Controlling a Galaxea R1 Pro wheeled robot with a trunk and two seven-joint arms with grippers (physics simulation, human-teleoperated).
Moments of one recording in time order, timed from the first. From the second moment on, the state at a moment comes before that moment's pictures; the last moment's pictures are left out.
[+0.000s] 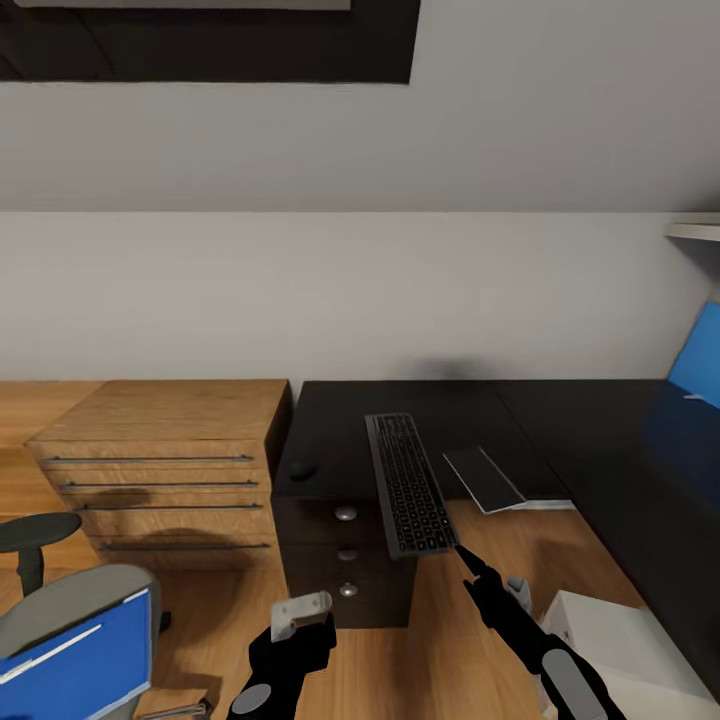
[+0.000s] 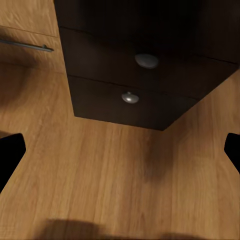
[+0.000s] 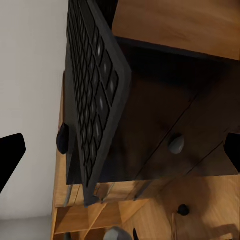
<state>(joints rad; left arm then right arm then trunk) -0.04 -0.04 -0.55 -1.53 0.54 0.42 0.74 -0.35 -0.04 -0.20 -0.67 -0.99 0.36 0.56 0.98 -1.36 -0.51</state>
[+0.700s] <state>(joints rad) -0.04 -0.03 -0.55 -1.53 0.54 0.42 0.73 -0.35 -0.04 -0.20 -0.67 -0.99 0.36 0.56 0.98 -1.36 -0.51</state>
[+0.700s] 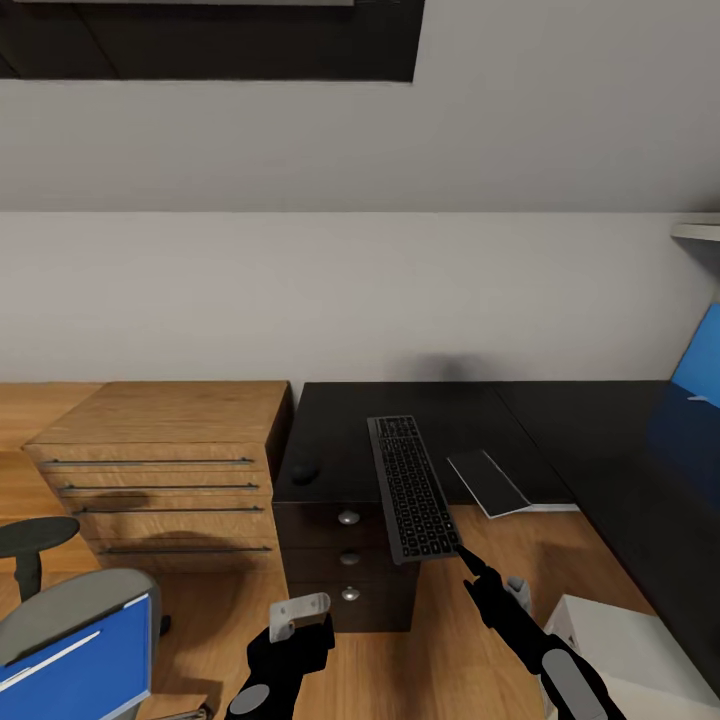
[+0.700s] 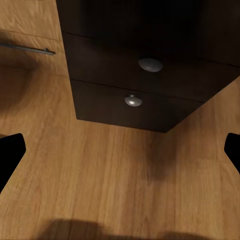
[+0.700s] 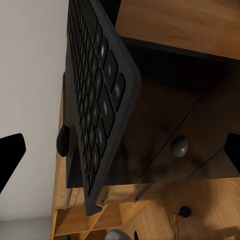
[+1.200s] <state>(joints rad) -0.04 -0.03 -0.55 -1.53 0.54 0.43 0.73 -0.35 -0.04 -0.20 -0.67 -0.99 0.36 0.56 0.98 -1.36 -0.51</state>
